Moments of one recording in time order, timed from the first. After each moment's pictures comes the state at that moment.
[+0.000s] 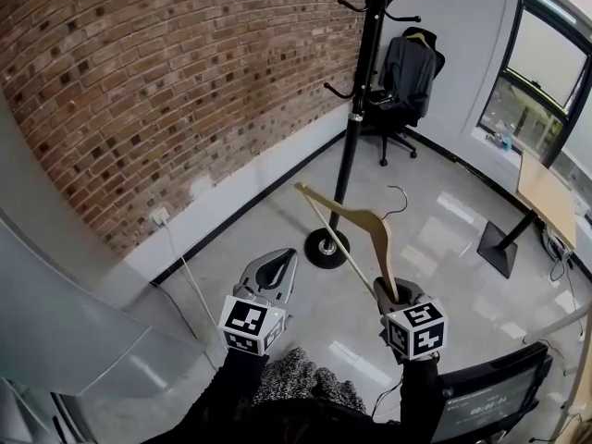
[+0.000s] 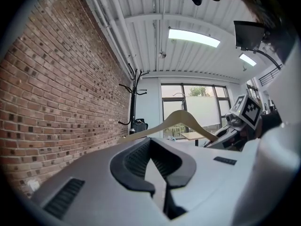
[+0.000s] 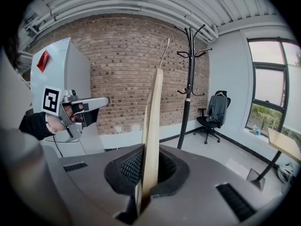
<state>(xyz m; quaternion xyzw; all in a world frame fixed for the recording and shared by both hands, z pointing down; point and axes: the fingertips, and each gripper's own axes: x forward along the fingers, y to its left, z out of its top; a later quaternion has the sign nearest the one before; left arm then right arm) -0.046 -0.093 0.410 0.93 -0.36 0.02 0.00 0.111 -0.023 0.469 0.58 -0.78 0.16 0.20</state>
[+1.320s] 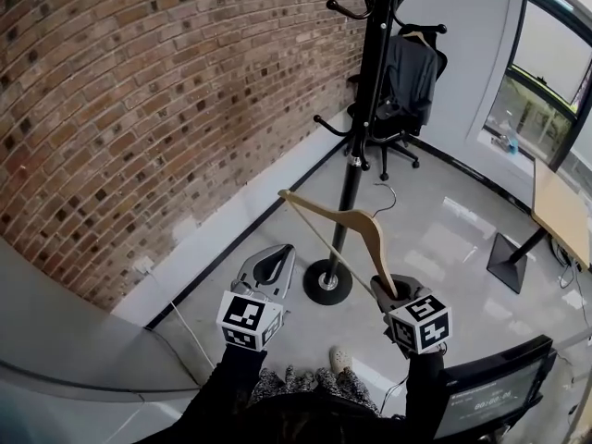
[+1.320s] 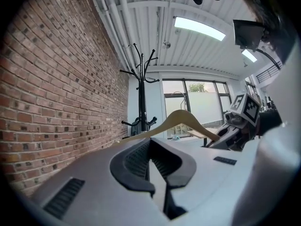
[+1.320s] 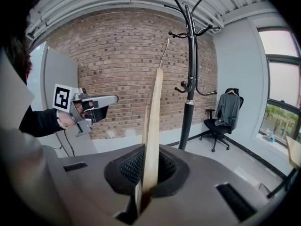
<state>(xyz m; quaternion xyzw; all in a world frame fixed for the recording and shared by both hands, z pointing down) 0.031 -0.340 0.416 0.94 -0.34 0.03 -0.01 0.177 -0.259 0.481 0.54 -0.80 0.16 0.20</state>
